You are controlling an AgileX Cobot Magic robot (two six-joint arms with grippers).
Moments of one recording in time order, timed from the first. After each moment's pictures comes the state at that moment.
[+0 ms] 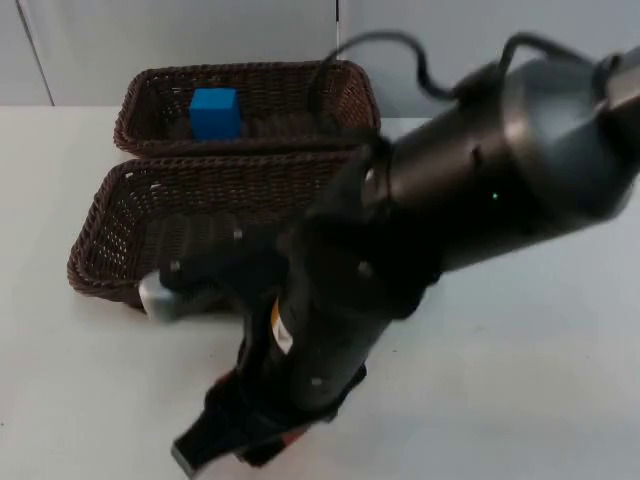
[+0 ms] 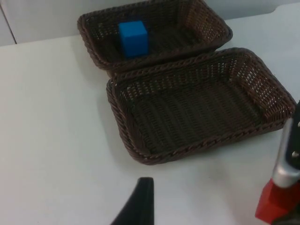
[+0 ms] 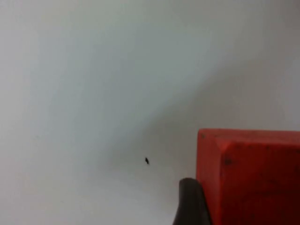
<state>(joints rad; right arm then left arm) 1.04 2.12 -1.30 -0.13 0.47 0.32 -0.17 0.39 -0.54 -0.20 0.75 0.16</state>
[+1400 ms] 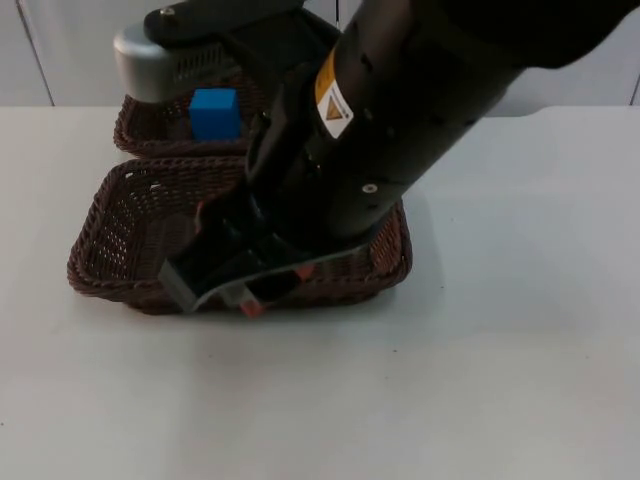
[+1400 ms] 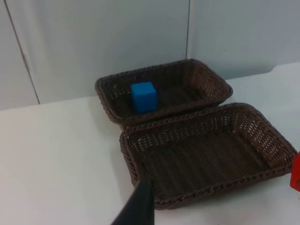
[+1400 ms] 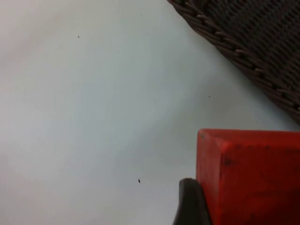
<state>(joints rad) 1.04 1.80 -1.30 -0.18 0.58 0.27 -0.17 0.19 -0.51 -0.18 0.71 0.15</state>
